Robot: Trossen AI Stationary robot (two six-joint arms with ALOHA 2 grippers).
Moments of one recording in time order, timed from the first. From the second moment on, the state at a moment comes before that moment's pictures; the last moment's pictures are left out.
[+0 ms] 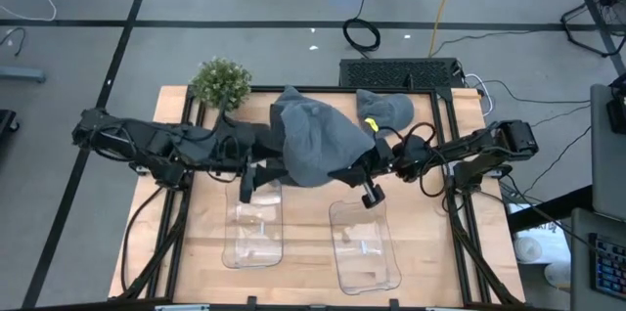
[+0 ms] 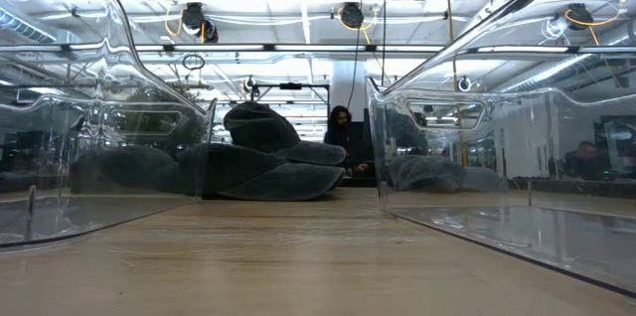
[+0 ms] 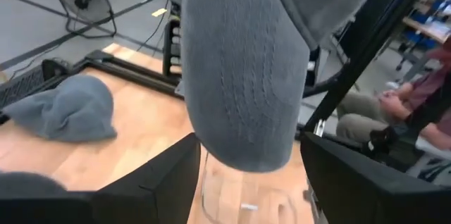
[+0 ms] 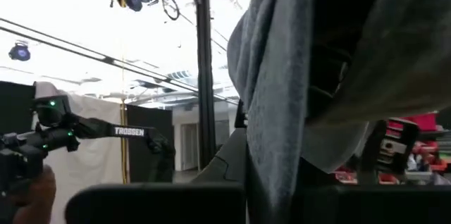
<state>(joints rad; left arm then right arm) -0.30 1.18 1.31 -0.36 -0.32 -0.43 0.09 1.53 0.83 1.31 -0.27 0.24</state>
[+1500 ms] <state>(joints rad) -0.59 1.00 1.17 -0.54 -0.64 -0.68 0.11 1.14 0.83 0.28 -0.13 0.24</state>
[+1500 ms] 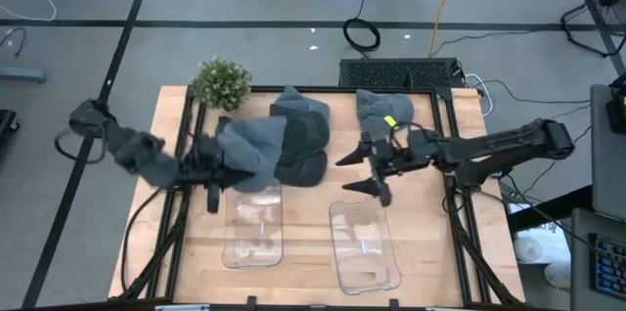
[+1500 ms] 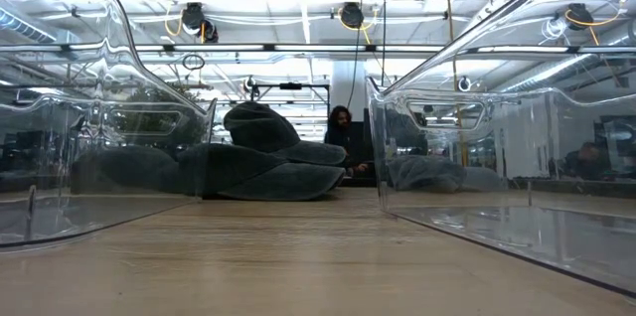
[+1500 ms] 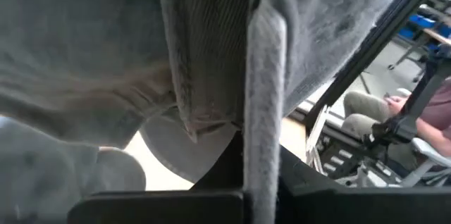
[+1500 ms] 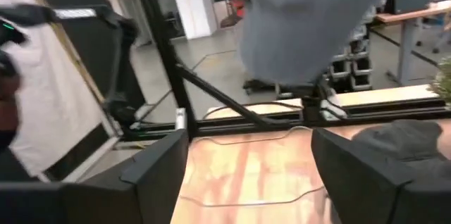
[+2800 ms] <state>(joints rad) -0.91 1.19 0.52 0.13 -0.78 -1.41 0.15 0.94 0.83 0.13 0.00 0.22</state>
